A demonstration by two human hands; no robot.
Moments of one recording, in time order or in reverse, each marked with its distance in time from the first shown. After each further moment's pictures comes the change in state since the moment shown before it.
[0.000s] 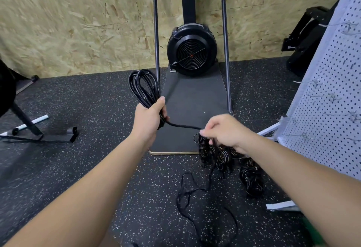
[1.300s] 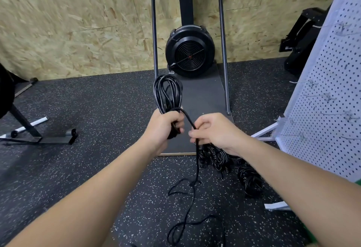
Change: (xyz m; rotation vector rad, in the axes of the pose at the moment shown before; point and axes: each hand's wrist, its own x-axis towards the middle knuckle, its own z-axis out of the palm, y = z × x) left_hand -0.032 0.003 0.027 -0.130 -0.337 -0.054; right_hand -0.022 -0.023 0.009 0.232 -0.091 -0.098
